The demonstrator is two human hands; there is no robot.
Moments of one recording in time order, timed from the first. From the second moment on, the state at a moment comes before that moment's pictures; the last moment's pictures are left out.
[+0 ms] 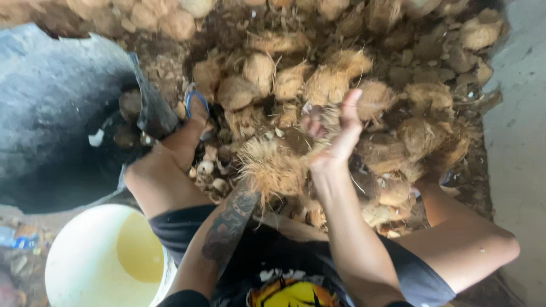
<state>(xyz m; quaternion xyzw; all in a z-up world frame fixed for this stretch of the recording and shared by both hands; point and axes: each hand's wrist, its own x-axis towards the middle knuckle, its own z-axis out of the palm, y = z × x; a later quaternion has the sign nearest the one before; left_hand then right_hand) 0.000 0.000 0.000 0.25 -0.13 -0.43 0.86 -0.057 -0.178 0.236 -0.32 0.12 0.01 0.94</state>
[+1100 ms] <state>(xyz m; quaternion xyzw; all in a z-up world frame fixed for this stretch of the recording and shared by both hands) 0.008 -0.074 0.019 0.45 0.29 -0.20 0.82 -0.030 -0.209 0.225 -0.70 -0.49 0.01 0.53</state>
